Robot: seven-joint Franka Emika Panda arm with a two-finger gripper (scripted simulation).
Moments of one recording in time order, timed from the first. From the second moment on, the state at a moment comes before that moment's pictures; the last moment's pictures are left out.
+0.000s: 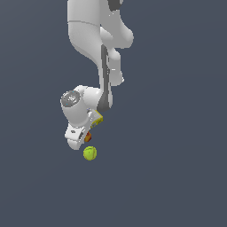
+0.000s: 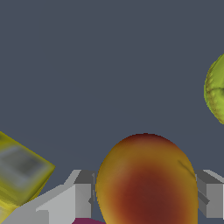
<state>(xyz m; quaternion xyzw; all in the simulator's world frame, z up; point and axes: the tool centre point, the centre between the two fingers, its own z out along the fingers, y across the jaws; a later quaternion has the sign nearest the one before) 0.005 -0.153 0.035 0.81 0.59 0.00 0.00</state>
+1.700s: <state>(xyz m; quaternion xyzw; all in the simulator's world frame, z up) -0.046 -0.126 0.144 0.81 0.59 0.00 0.00</state>
